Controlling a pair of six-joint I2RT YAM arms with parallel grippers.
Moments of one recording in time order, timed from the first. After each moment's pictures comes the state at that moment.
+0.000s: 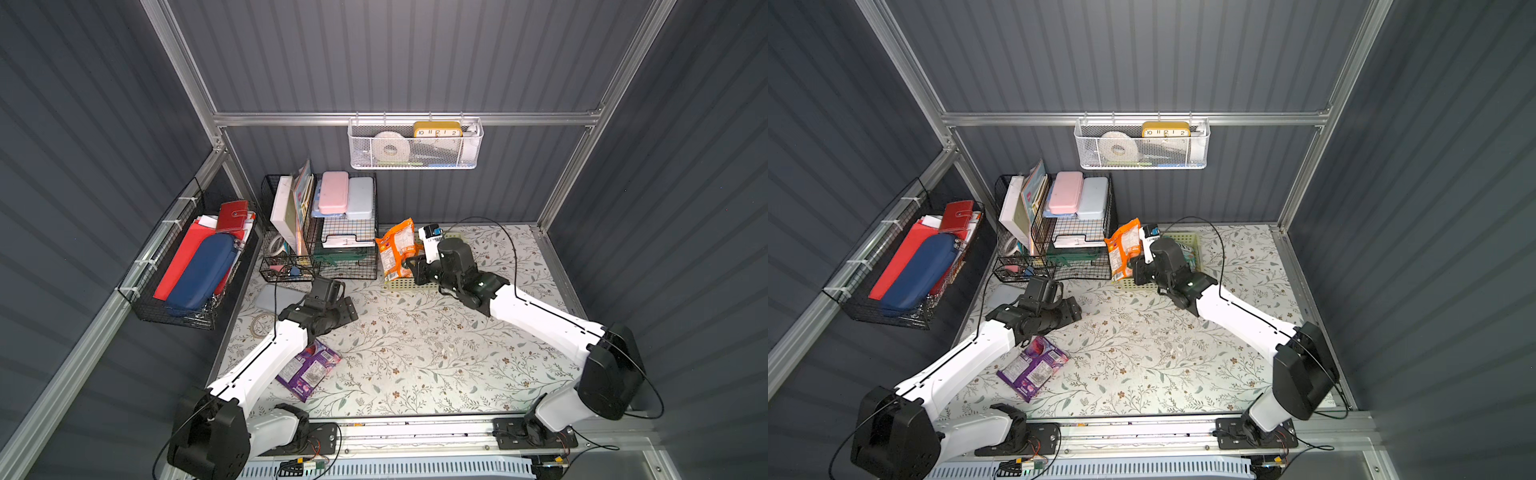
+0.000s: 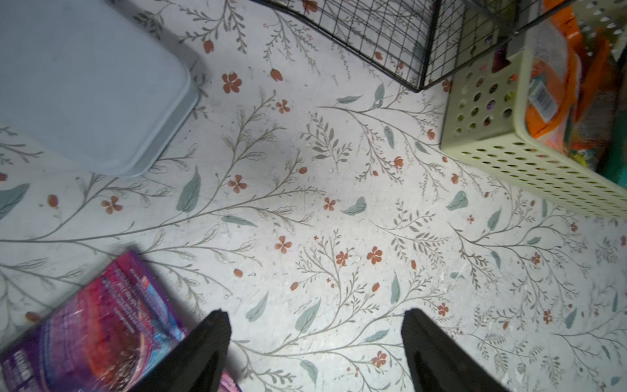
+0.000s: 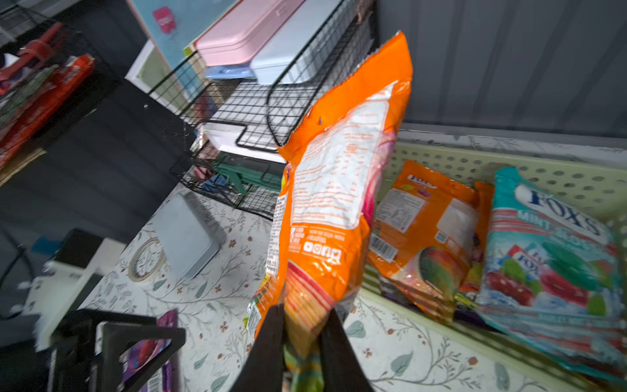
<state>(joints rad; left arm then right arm) -0.39 1.22 0.82 -0.60 -0.07 -0.65 0.64 1.61 1.27 -0.11 0.01 0.36</state>
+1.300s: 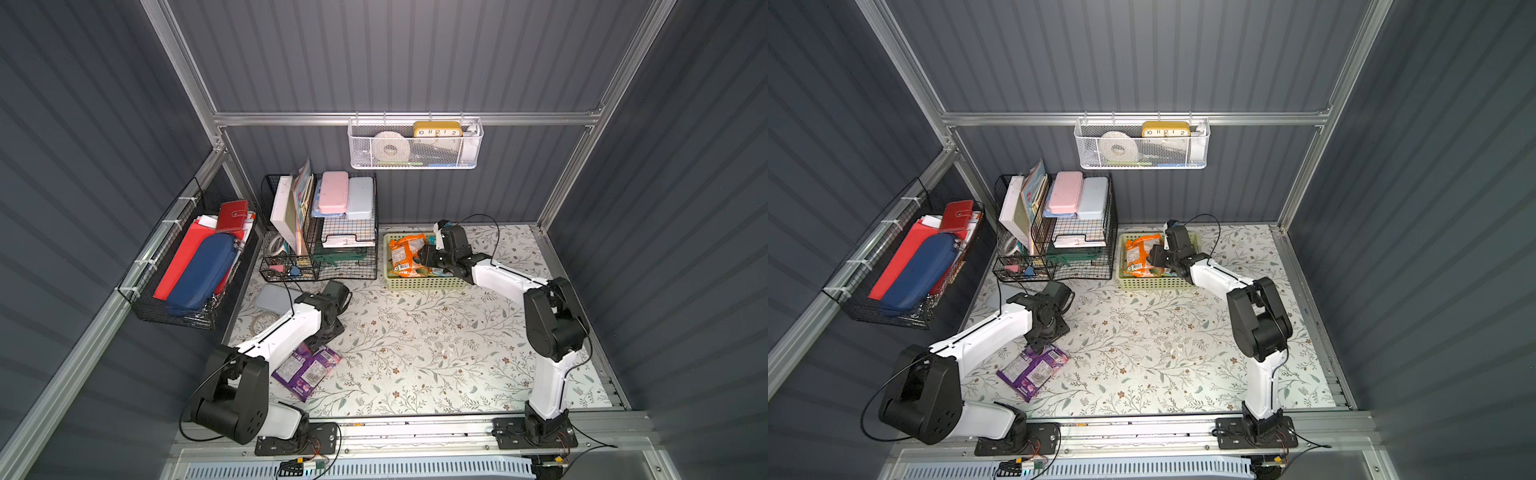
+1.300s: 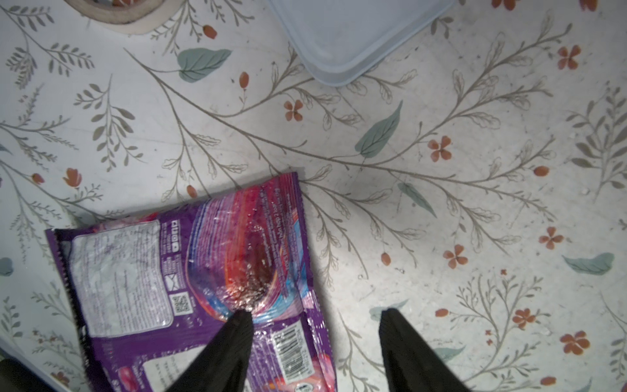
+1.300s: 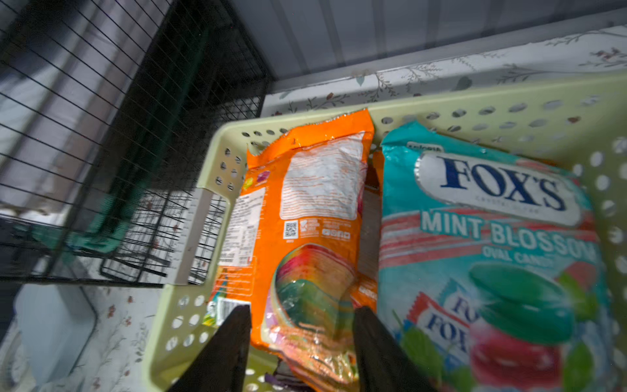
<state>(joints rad) -0.39 1.43 0.89 -0.91 -0.28 -1.01 0.43 1.92 1.38 -0.09 -0.08 0.45</state>
